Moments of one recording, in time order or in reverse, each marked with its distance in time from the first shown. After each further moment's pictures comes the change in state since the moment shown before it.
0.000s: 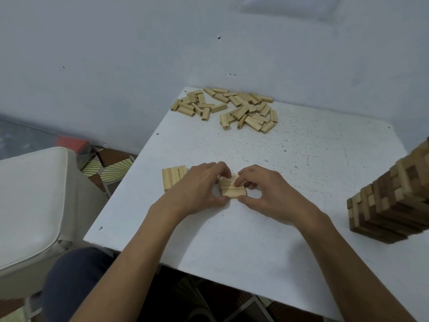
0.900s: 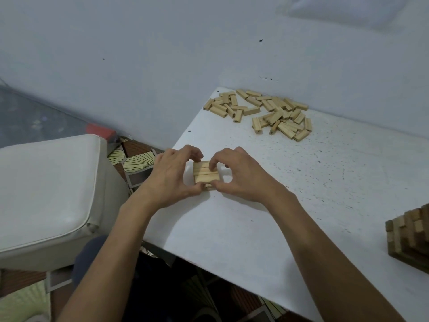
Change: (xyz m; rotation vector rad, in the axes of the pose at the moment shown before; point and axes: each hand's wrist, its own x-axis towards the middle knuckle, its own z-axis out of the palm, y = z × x) left_hand -0.060 -0.078 -0.045 -0.015 0.226 -0.212; right_hand 0.086 -0.073 0.040 -0.140 -0.062 -0.212
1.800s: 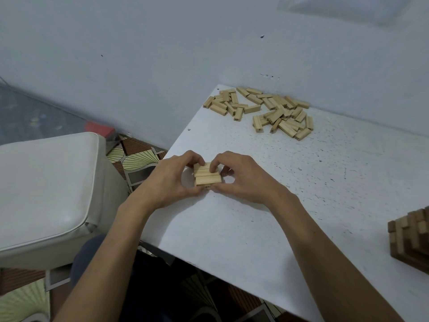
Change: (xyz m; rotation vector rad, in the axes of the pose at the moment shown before) left_hand -0.001 0.000 0.001 -0.128 -0.038 0.009; right_hand -0.001 0.009 0.007 0.217 -0.011 0.016
